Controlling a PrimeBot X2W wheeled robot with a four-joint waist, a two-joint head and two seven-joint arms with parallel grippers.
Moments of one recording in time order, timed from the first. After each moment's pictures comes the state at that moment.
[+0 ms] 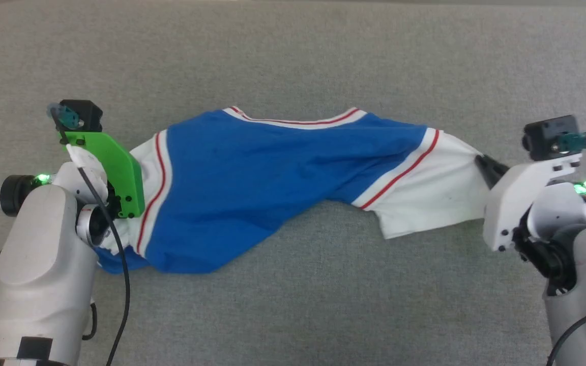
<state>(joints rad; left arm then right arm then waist) -0.67 0.33 -0.16 0.58 -0.36 -0.07 0.56 -0.36 -0.15 -0.01 0.02 0.18 0.13 0.66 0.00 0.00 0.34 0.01</state>
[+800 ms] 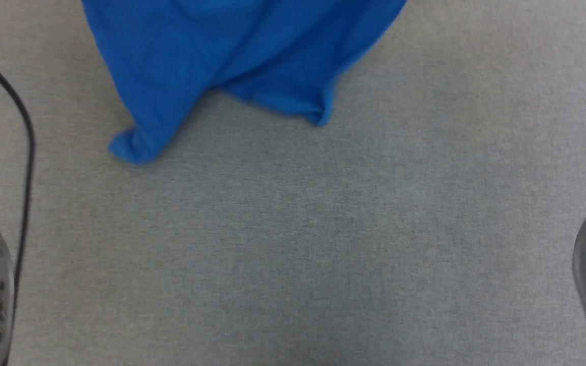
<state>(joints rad) -1.29 0.38 -0.08 0.46 -0.29 0.04 0.26 -1.26 -0.08 -0.14 0.26 0.16 0.13 0.62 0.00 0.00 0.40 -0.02</state>
